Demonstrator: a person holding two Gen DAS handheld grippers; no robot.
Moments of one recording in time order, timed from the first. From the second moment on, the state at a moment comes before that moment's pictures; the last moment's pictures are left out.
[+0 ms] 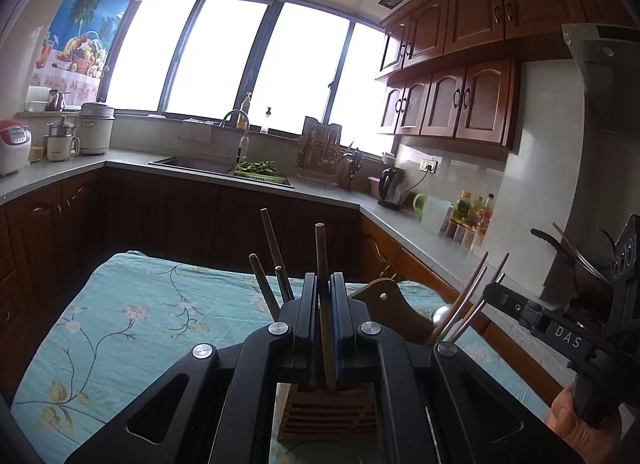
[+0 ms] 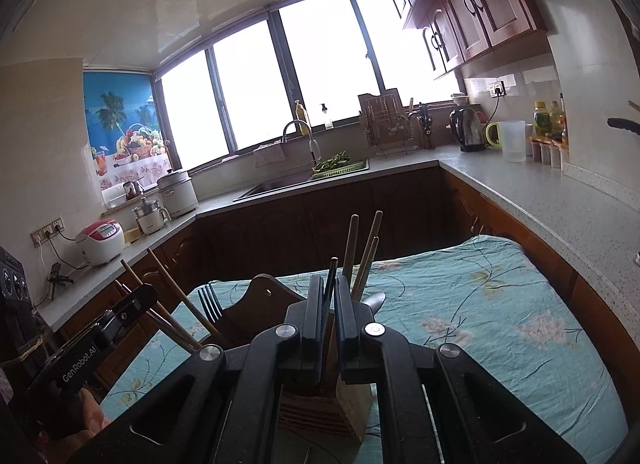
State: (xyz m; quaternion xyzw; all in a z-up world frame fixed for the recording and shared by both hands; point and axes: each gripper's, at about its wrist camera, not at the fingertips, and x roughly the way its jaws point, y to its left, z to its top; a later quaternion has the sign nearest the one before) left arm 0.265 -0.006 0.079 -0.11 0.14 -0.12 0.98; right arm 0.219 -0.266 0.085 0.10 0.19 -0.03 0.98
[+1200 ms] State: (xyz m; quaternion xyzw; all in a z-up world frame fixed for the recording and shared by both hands) left arm 0.125 0.028 0.072 -0.12 0.15 -0.09 0.98; right arm 0.117 -0.268 0.074 0.15 0.17 -0.01 0.97
